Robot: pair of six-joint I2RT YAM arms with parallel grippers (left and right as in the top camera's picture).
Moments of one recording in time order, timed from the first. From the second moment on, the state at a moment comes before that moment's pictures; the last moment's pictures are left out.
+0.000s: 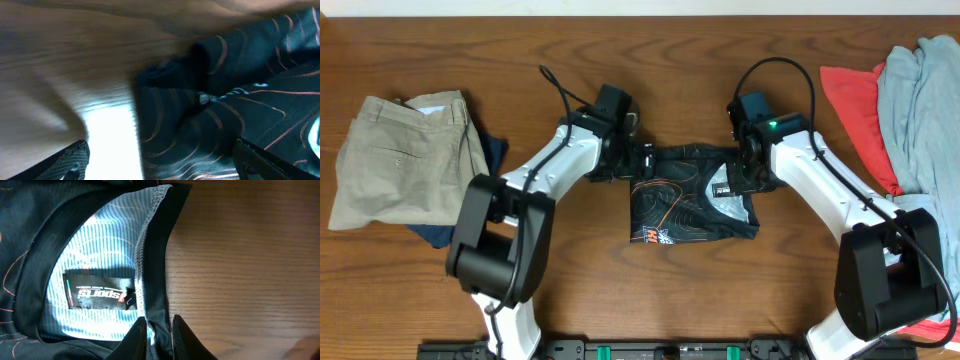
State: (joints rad) left arm -0.38 1.96 1.29 -0.65 0.32 -0.35; right arm 0.32 1.78 1.23 -0.95 0.11 0.25
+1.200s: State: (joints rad) left arm -0.30 2.00 1.33 -0.55 0.06 -0.22; right arm 0.31 1.78 1.23 -0.95 0.11 0.25
